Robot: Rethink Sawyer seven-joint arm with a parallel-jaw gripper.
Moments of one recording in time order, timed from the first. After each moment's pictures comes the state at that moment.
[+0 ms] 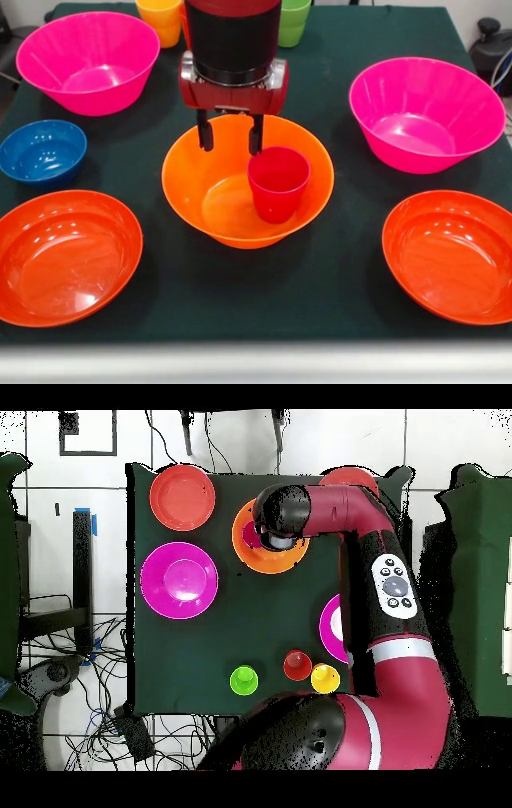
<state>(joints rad) -0.48 -0.42 0.43 1.14 -0.49 0.97 1.89</state>
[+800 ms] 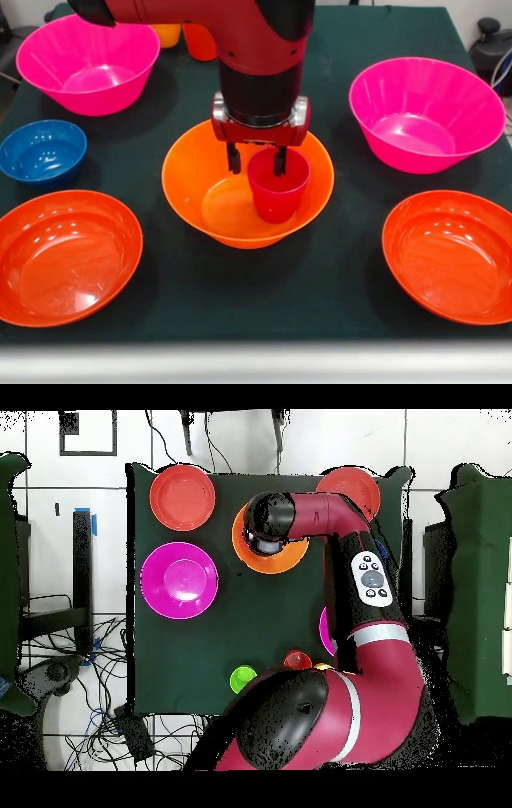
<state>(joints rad) -0.44 -0.32 0.43 1.10 -0.49 0.97 1.89</state>
